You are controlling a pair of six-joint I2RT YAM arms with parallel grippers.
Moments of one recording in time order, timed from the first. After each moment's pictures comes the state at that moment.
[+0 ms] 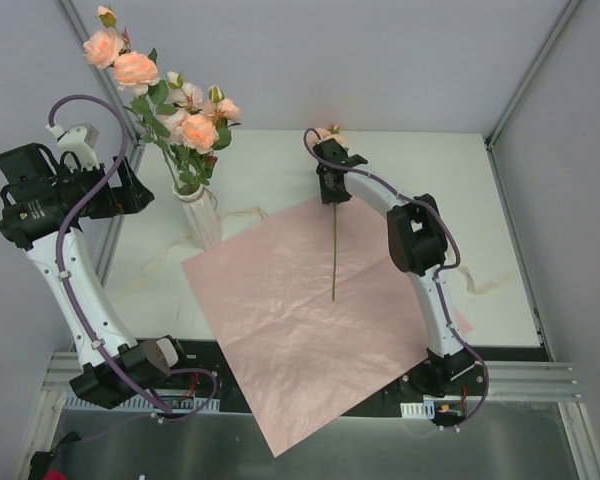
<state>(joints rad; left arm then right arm) 0.56 1.18 1.60 -1.15 0.68 0.15 0.53 2.38 2.02 -0.70 0.25 0.29</state>
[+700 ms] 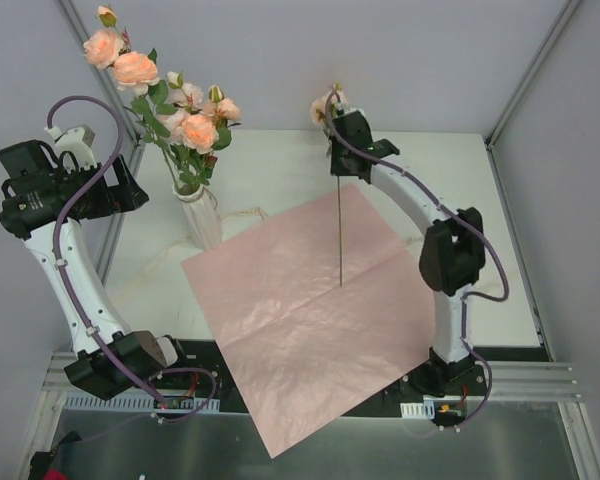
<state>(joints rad) 0.56 1.23 1.60 -1.15 0.59 0.14 0.52 2.14 1.90 -0.63 0.22 0.33</state>
